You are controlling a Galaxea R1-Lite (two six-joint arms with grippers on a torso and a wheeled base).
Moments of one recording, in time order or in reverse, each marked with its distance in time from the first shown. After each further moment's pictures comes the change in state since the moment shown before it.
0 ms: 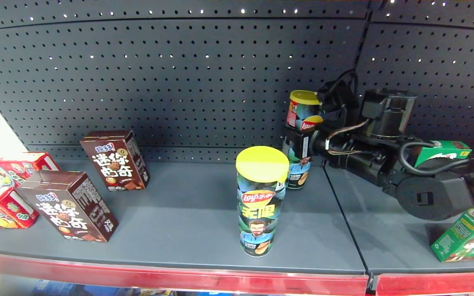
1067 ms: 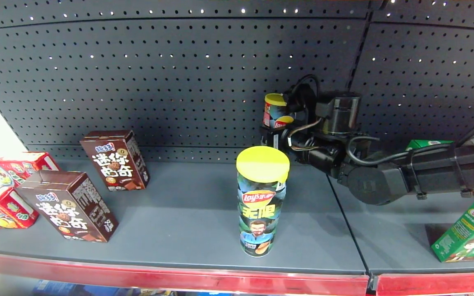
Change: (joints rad) left arm 0.000 0.000 0.000 0.000 0.000 0.000; right arm 0.056 0.167 -0.241 0.093 -0.060 0.046
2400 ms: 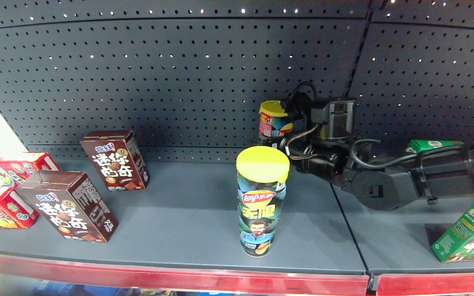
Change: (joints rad) left arm 0.000 0.000 0.000 0.000 0.000 0.000; right arm 0.030 -0.045 0.053 0.102 -0.036 0.071
